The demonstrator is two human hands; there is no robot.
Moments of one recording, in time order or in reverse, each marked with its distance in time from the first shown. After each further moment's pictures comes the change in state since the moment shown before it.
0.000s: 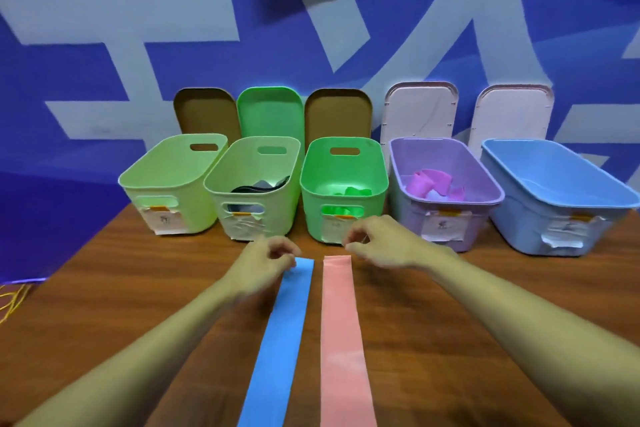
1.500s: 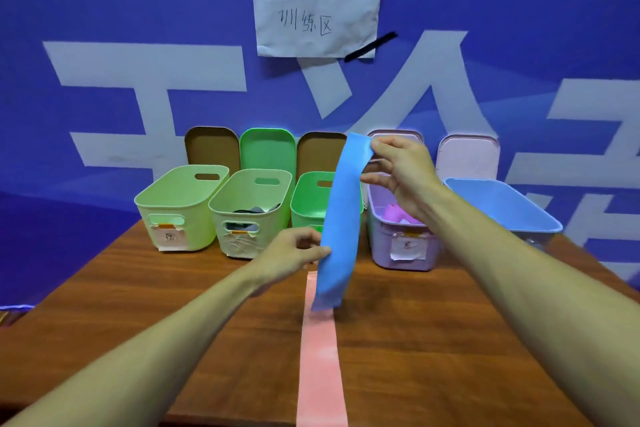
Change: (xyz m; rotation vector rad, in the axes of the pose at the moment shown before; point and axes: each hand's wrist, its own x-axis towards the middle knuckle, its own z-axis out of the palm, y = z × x) left_hand -0.041 0.097 0.014 -0.308 -0.121 0.173; right_hand -0.059 -0.072 -0.118 1.156 0.603 -0.006
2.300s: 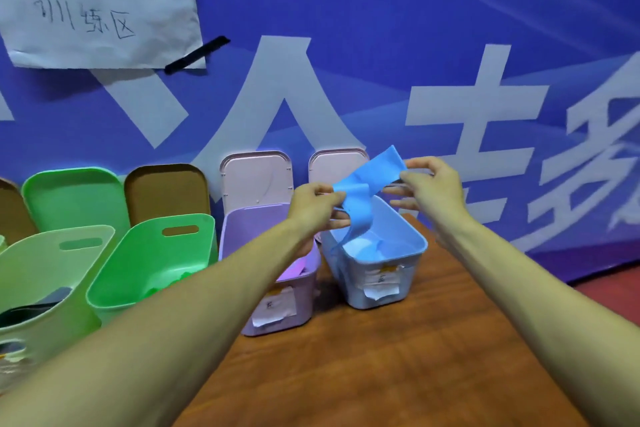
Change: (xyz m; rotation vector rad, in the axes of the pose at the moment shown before) left_hand 0.228 0.123 0.214 -0.312 0.018 -0.015; right_hand 0.058 -0.013 -0.268 -0.270 0.599 -0.048
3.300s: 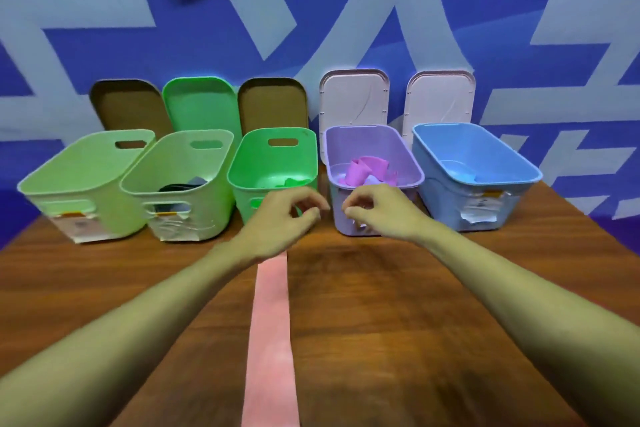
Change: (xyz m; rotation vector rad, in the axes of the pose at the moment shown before) left_hand -0.147 -0.071 -0.190 0.723 -0.043 0.280; right_hand -0.138 0.086 0.135 -0.684 -0.824 -0.241
